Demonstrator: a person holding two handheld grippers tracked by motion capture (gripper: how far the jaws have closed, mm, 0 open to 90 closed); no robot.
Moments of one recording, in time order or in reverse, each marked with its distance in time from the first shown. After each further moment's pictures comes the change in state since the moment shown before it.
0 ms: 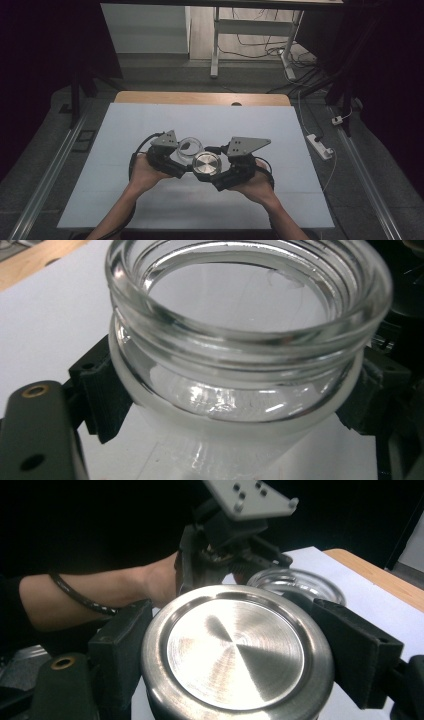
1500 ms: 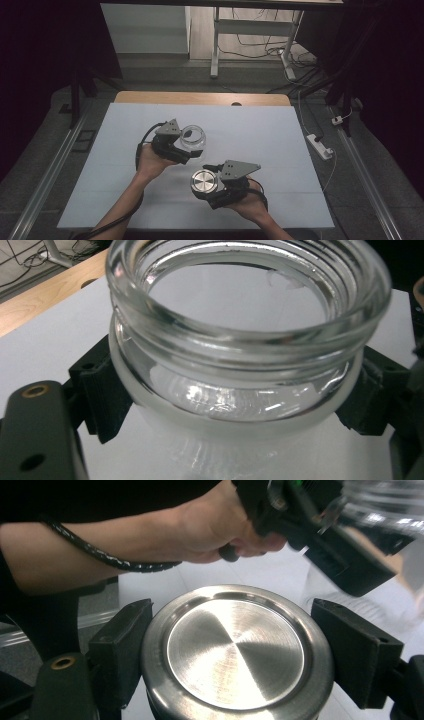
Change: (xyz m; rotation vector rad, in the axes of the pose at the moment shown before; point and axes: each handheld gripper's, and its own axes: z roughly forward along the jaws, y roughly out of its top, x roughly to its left) left arm 0.031 0.009 0.017 -0.056 0.059 -0.009; right arm 0.020 -0.060 0.023 0.030 -0.058 -0.018
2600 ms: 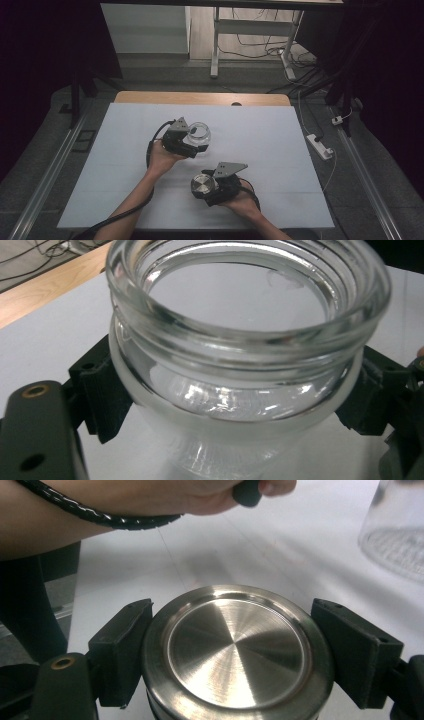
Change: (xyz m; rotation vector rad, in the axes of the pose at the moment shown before) left arm 0.026 -0.013 0.045 0.013 0.071 -0.039; right arm -0.030 -0.056 0.042 0.105 0.013 0.098
